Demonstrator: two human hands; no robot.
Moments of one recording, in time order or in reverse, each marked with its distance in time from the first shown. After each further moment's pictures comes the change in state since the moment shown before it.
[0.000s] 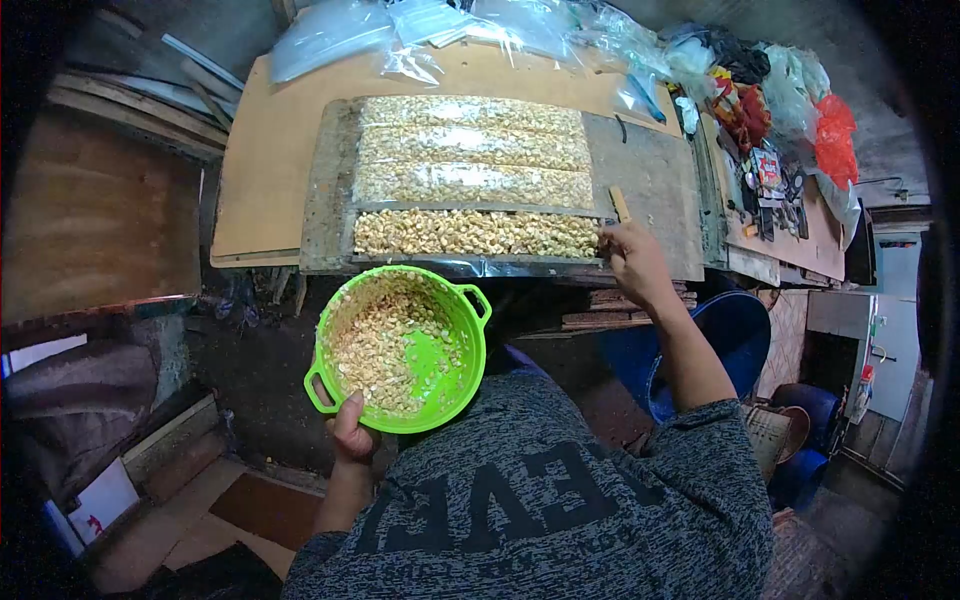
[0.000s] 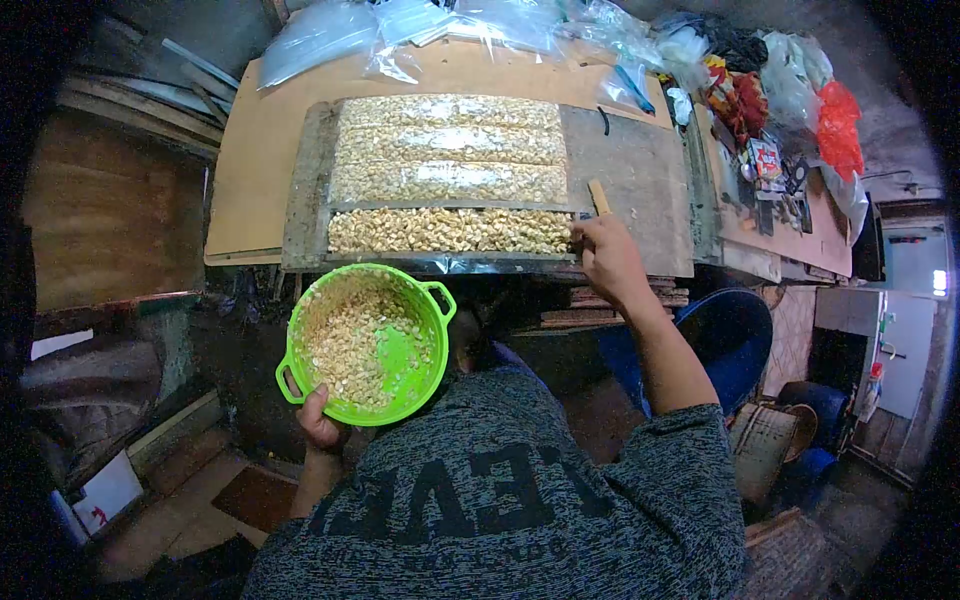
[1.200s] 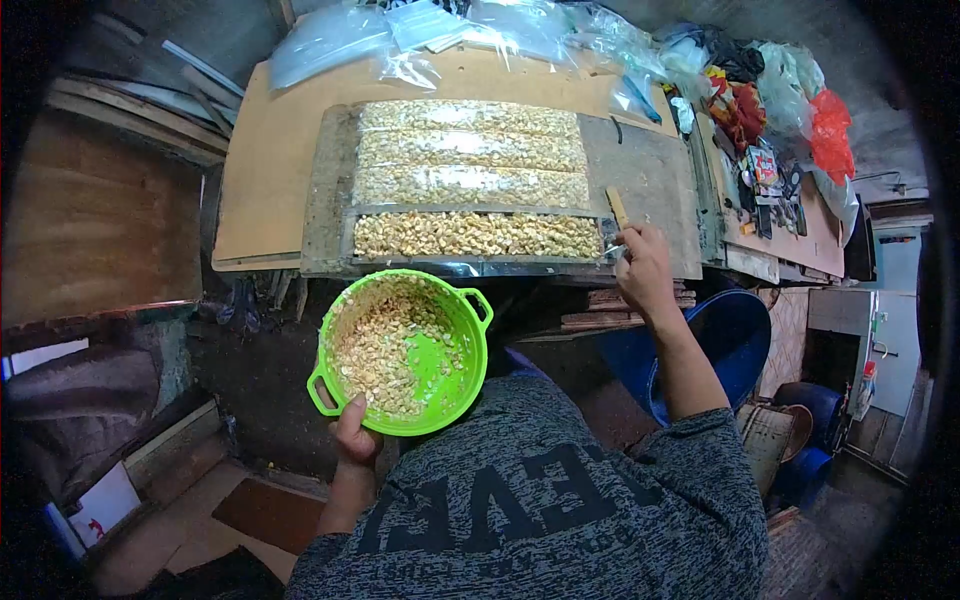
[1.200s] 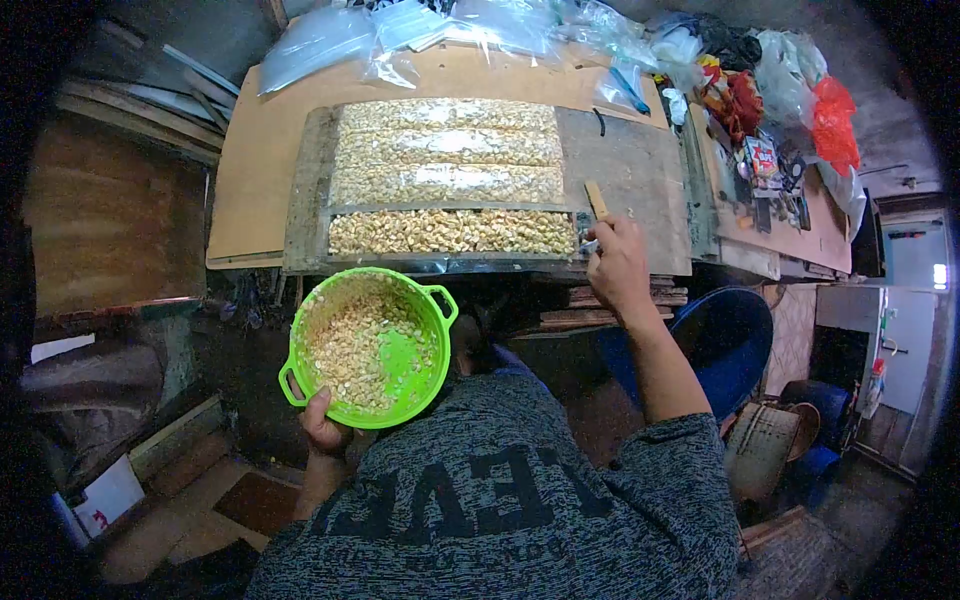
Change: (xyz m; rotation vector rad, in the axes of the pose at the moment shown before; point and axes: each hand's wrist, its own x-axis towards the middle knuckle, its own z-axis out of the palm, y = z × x) left_hand -0.007 0.006 0.008 -0.042 0.027 -0.044; right_hand -0.015 -0.009 -0.007 -0.226 0.140 0.043
